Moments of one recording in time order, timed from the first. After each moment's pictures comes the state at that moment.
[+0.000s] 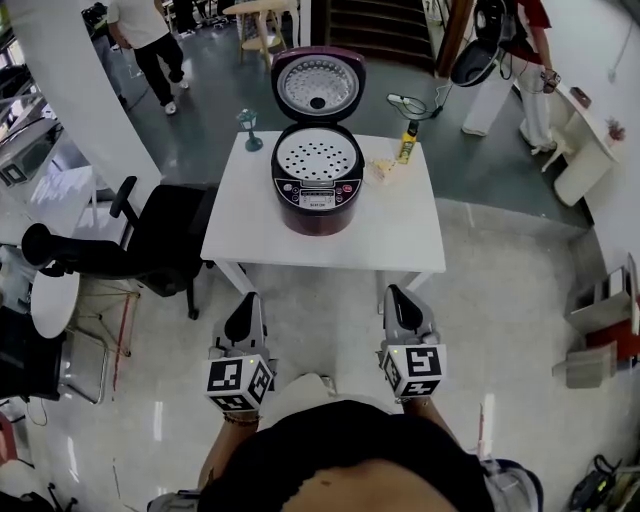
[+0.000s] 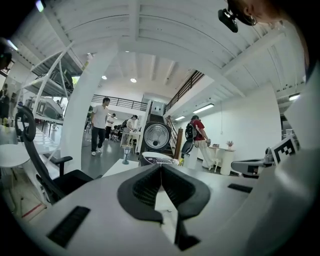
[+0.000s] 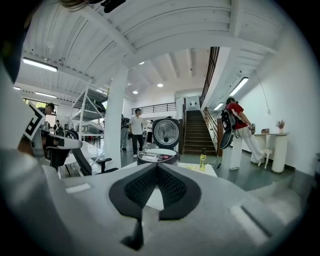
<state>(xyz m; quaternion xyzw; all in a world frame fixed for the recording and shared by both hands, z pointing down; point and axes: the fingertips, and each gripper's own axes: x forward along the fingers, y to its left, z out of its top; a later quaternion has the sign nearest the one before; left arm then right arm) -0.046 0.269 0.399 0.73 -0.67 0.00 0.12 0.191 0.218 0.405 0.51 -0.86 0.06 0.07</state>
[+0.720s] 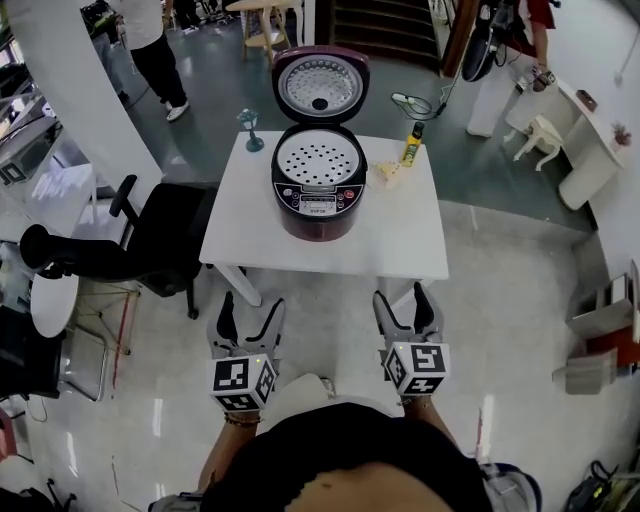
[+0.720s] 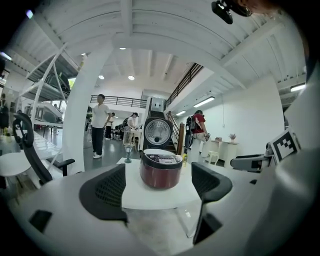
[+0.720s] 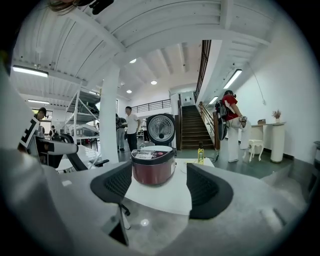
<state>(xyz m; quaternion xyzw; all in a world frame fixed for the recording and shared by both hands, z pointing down) -0.042 0.244 0.410 0.72 -0.68 0.03 0.12 0.207 0.185 0.424 0.52 -0.85 0.09 0.07</state>
